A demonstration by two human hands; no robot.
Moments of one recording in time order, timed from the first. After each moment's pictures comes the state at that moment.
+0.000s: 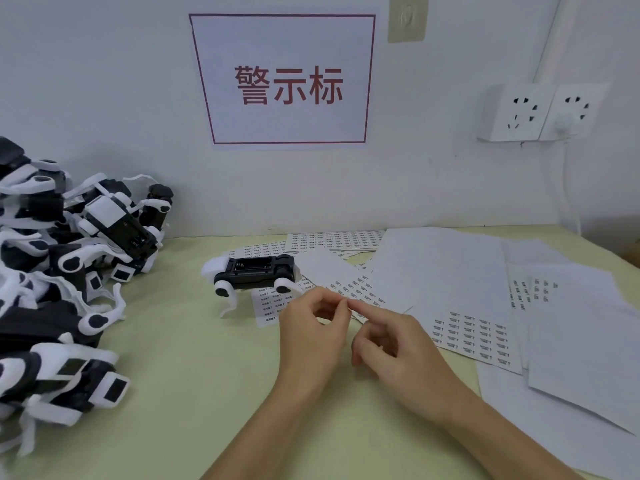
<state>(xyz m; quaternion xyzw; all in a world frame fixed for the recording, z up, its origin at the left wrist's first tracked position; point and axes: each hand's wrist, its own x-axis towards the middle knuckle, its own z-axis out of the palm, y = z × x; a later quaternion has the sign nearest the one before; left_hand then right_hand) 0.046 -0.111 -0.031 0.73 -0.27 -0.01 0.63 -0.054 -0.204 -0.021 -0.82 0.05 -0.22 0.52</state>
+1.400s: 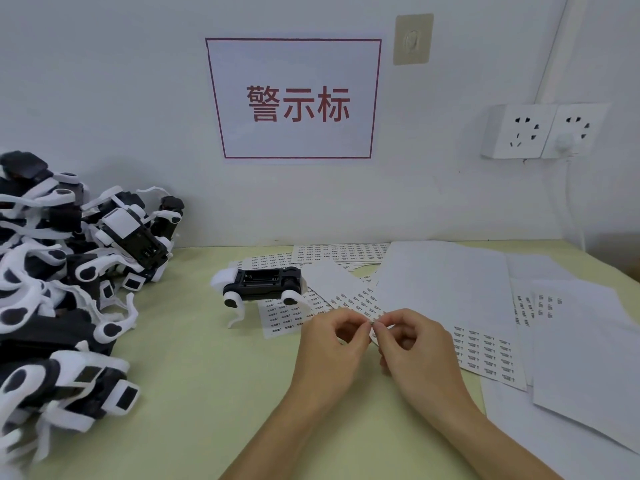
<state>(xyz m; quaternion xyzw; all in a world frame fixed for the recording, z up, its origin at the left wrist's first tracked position) 0.042 -0.113 -0.032 0.74 -0.34 -0.05 0.58 -0.046 -0.210 -0.031 -0.77 0.25 -0.33 0.49</state>
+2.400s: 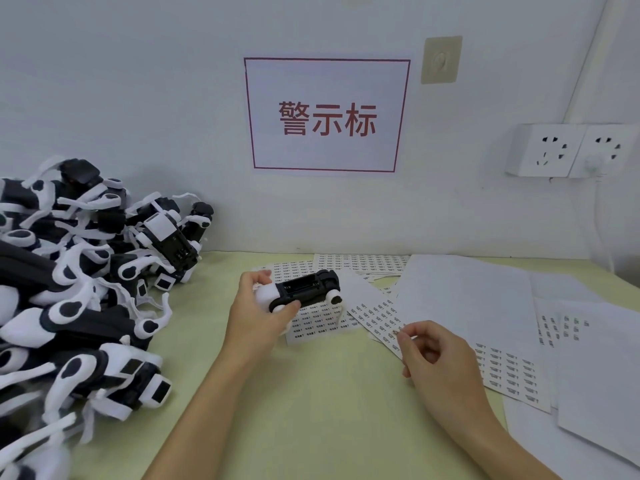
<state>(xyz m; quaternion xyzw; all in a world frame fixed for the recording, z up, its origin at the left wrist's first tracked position) 0.127 -0.043 -0.010 0.75 -0.18 -0.01 0.64 -0.046 -0.214 -0.037 -0.77 0.22 -0.34 0.49</state>
